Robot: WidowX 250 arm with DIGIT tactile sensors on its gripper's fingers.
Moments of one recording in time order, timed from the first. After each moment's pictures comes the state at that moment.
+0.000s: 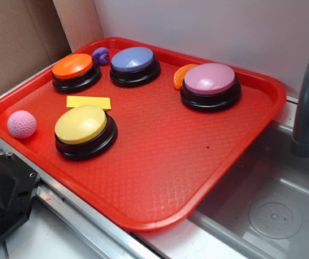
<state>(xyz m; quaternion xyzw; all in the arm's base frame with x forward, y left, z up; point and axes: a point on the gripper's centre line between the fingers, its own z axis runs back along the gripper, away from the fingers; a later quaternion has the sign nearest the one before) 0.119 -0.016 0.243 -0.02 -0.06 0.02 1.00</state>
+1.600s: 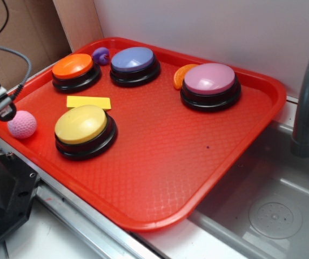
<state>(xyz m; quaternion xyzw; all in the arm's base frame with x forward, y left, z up) 0.097 0.079 0.079 -0.01 -0.07 0.01 1.00</state>
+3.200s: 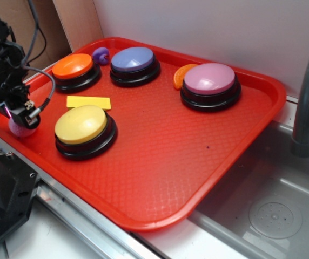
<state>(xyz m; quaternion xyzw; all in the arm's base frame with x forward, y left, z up) 0.127 0.092 0.039 0.01 0.00 0.09 1.00</state>
